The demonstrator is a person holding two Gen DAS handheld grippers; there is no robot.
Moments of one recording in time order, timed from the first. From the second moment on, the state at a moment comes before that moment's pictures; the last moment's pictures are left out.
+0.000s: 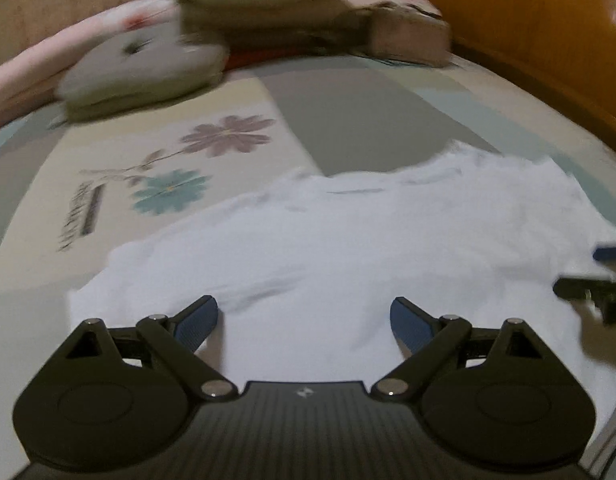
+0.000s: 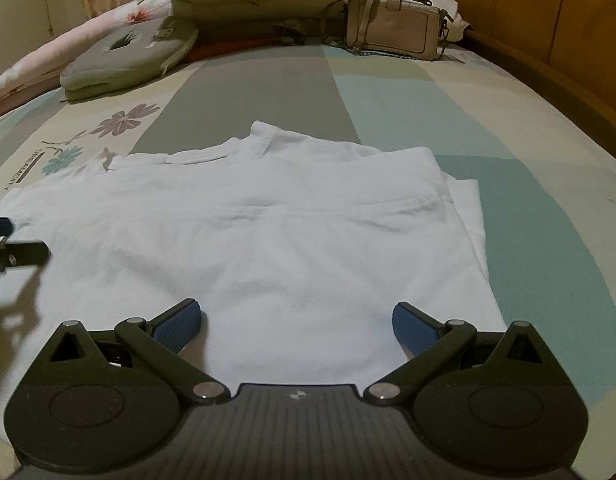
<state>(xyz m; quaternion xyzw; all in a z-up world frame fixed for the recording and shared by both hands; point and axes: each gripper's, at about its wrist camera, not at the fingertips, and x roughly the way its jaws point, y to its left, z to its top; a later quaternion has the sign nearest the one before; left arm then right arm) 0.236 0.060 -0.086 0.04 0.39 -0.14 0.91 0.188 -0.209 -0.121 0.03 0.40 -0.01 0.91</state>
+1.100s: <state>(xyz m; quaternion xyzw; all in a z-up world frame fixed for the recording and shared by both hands) 0.153 0.083 -0.084 0.04 0.39 -0.15 0.91 0.165 -0.209 -0.101 0.05 0.41 0.00 0.91</state>
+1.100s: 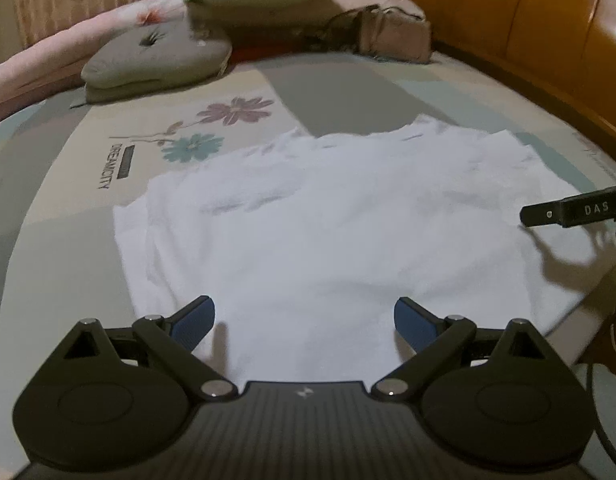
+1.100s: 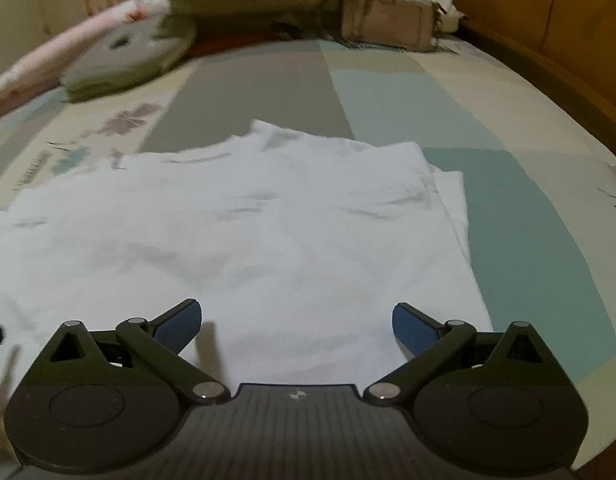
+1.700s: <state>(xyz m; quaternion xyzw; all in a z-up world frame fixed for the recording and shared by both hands) 0.133 0.104 -0.091 0.00 0.41 -0.12 0.90 0.132 -0.206 -0.106 0.04 0.46 -0.01 0.89</state>
